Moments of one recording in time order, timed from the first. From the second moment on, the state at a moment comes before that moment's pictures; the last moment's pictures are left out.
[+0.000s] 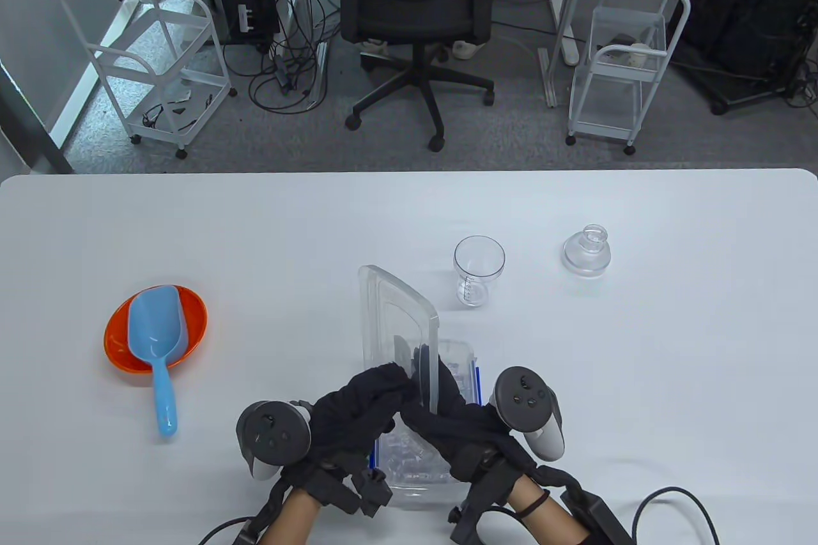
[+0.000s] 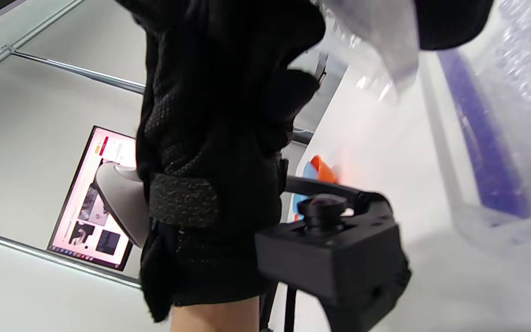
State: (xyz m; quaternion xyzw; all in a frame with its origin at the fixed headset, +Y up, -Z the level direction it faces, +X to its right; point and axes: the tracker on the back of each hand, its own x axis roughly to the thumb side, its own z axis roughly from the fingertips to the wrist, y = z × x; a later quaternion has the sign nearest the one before) left_hand -0.145 -0.674 -0.246 0.12 -0.26 0.53 0.80; right_hand 0.076 -0.677 -0.244 0.27 0.16 0.74 0.60
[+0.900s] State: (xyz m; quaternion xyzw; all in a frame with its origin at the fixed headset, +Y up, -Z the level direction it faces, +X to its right) left_hand -0.139 -0.671 -0.242 0.19 -0.27 0.22 0.92; right_hand 0.302 -0.680 -0.245 -0.27 0.09 0.90 0.34
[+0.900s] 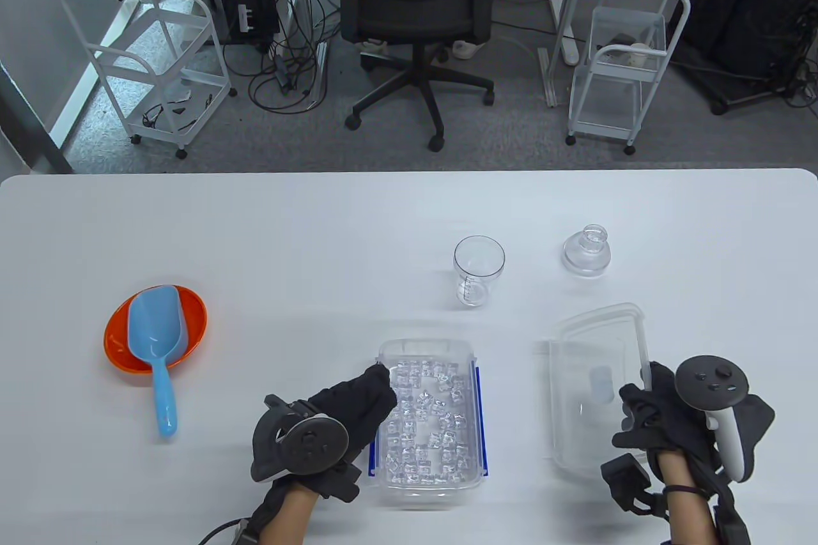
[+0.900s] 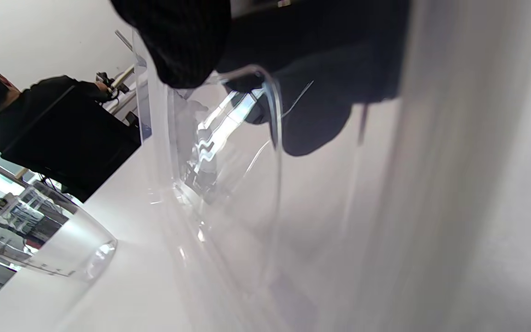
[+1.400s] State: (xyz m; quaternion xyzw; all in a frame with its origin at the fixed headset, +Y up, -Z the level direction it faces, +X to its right) left_hand -0.136 -0.674 -0.245 0.17 -0.27 0.20 0.93; right_hand 0.292 -0.721 -0.261 -0.27 0.17 0.92 0.23
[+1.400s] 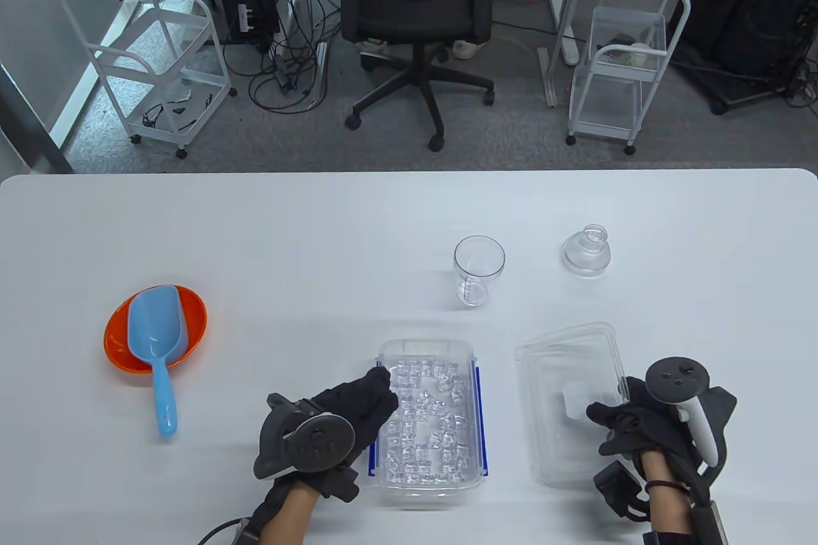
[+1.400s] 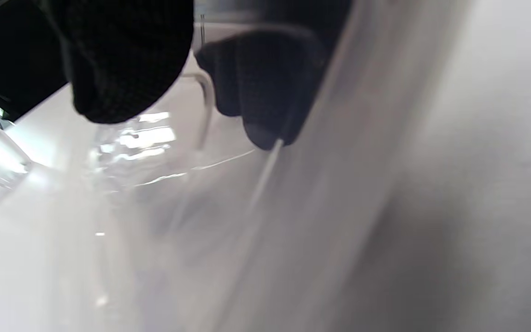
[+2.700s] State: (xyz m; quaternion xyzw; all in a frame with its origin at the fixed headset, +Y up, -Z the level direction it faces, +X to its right) left_hand -0.136 -0.675 -0.245 0.14 -0.28 0.14 0.94; right_hand 0.253 -0.748 -0.271 -0.26 0.19 0.94 -0.12
